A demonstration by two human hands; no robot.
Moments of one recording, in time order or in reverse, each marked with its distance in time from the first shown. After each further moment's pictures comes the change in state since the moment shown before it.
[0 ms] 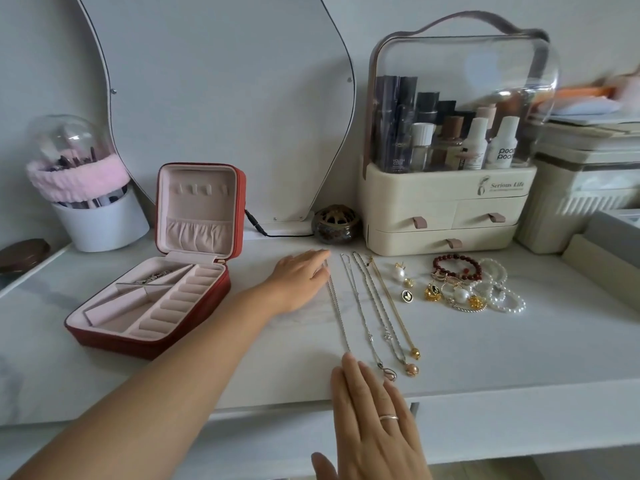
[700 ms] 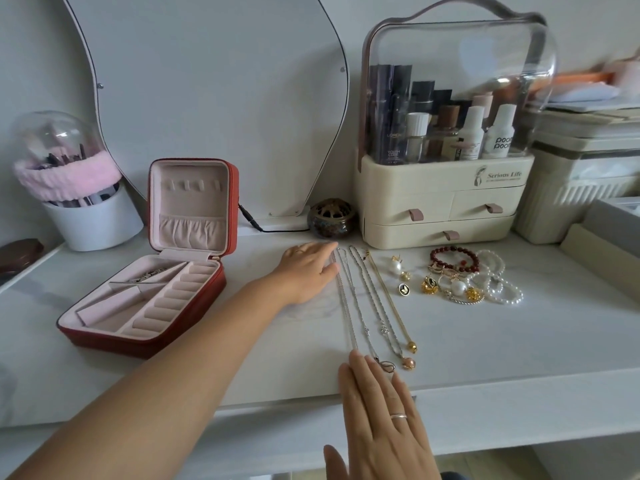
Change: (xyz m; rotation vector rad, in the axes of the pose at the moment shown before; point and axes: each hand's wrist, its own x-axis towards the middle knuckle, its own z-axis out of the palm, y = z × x) left_hand 0.017 0.005 0.009 0.127 -0.032 0.009; right_hand -0.005 0.012 0.003 0.003 0.122 -0.040
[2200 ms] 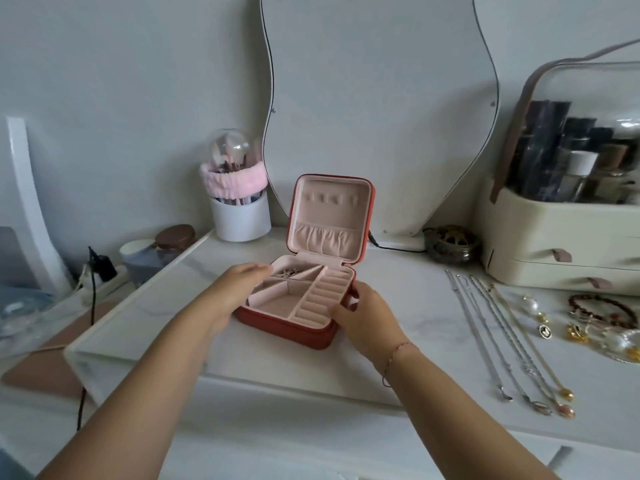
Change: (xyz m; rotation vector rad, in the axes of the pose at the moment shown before) left_hand -0.182 -0.181 -0.074 -0.965 0.417 -0.587; right_hand 0.152 -0.122 0.057 0.741 -0.609 0.413
